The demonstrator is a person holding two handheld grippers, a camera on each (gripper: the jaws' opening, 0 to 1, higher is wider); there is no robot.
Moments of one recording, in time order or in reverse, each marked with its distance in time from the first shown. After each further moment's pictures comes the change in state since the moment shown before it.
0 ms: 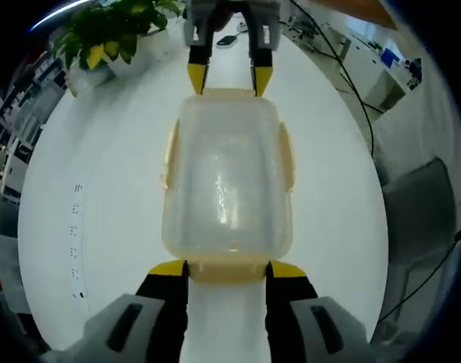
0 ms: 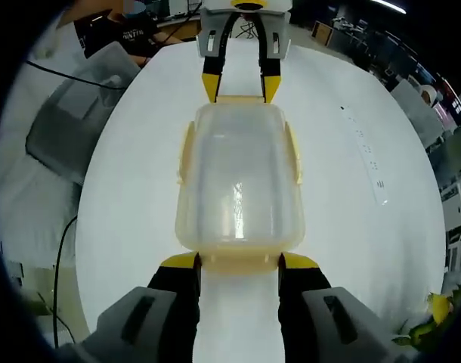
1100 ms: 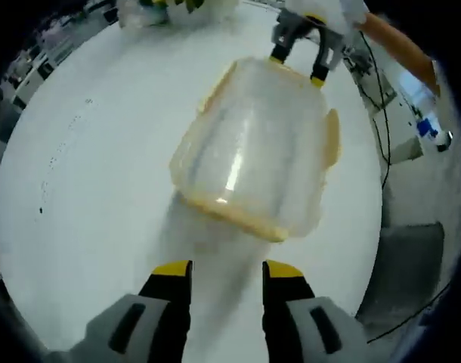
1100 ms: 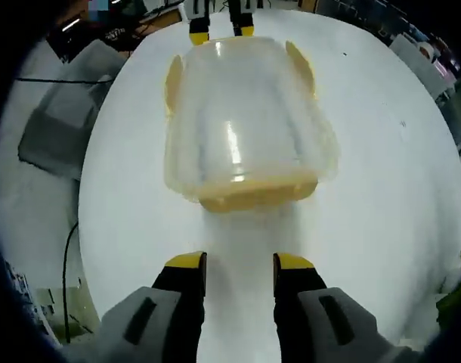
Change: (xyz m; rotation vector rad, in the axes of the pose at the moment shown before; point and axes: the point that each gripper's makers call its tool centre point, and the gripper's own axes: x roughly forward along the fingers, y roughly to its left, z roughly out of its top) left arm 0.018 -0.007 -0.049 -0.529 0.023 -0.027; right arm 0.025 0.023 -0.061 0.255 0.075 0.054
